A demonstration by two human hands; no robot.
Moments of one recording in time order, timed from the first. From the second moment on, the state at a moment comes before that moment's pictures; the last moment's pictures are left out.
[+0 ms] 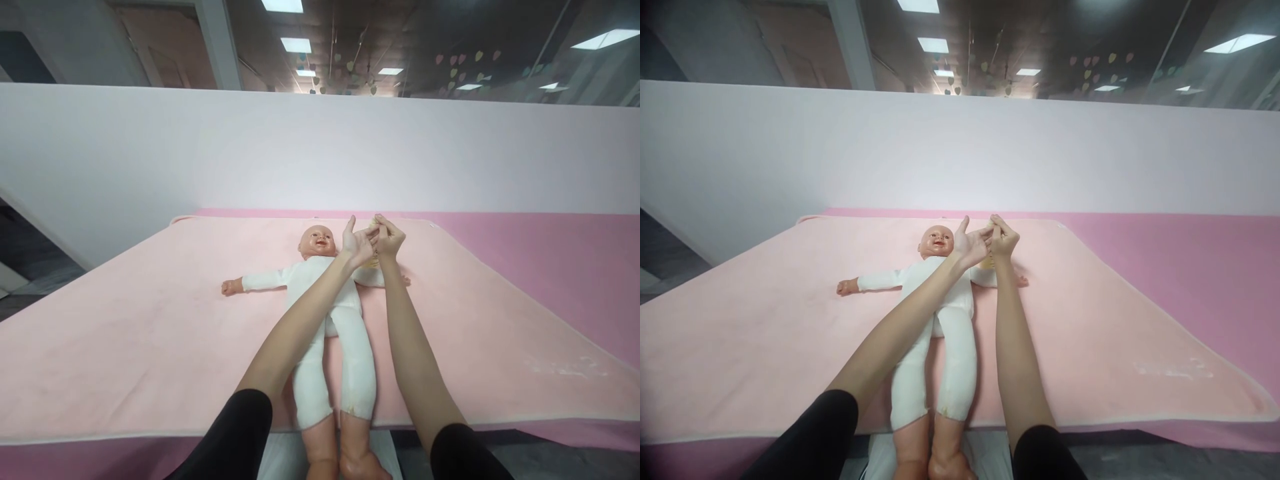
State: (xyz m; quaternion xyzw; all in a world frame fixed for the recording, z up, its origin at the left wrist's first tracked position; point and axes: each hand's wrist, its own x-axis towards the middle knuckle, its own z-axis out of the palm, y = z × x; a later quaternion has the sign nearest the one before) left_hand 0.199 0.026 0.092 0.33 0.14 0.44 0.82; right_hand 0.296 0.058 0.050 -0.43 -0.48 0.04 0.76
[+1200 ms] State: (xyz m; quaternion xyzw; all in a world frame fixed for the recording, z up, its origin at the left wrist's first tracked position) left_hand 0.009 -0.024 -0.012 0.82 0.50 0.24 0.11; right_hand 0.207 -0.059 0.006 -0.37 -0.82 0.09 0.42
